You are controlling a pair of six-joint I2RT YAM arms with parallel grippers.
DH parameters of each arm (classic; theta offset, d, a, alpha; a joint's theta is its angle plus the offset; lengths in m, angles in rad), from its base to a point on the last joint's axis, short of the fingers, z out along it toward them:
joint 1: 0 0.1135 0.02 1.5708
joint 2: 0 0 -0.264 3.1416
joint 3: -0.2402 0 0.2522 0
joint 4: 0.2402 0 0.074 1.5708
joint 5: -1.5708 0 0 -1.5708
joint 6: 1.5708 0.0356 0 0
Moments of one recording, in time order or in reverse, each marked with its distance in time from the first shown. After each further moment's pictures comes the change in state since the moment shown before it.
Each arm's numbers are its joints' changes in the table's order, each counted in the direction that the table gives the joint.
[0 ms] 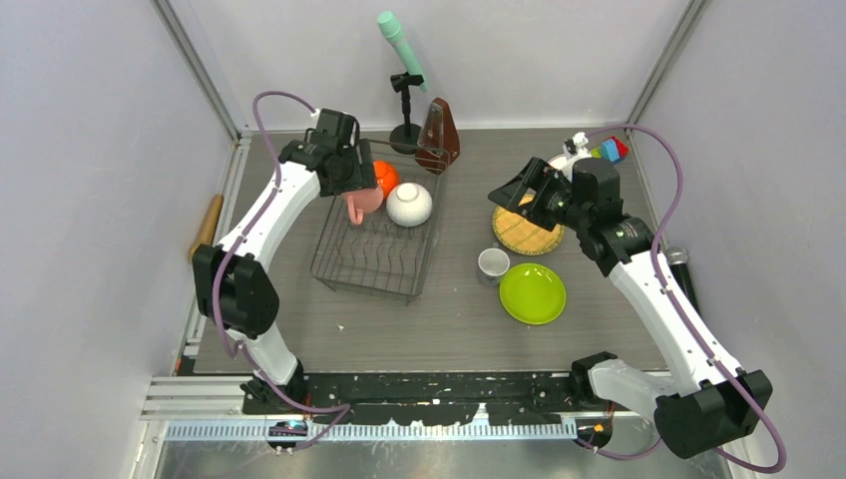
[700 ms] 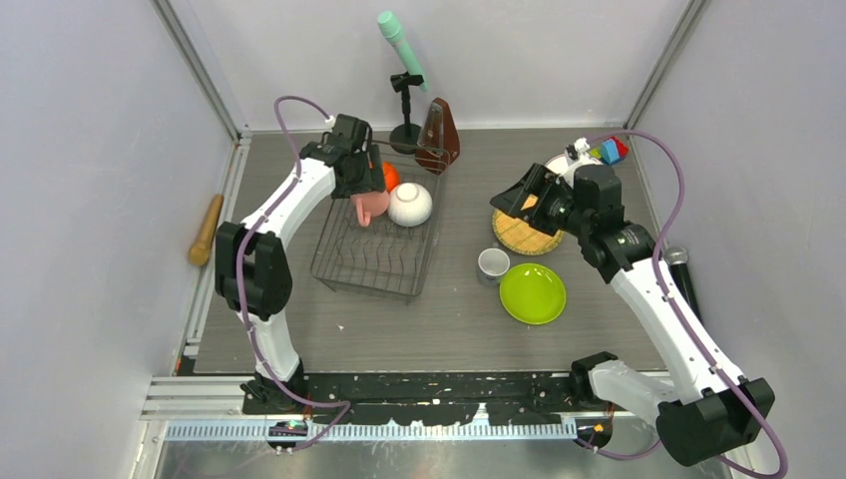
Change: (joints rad) left arm -0.006 -0.145 -0.028 -0.074 0.007 0.002; right arm 0.000 0.035 0.035 -0.002 -0.012 -0.013
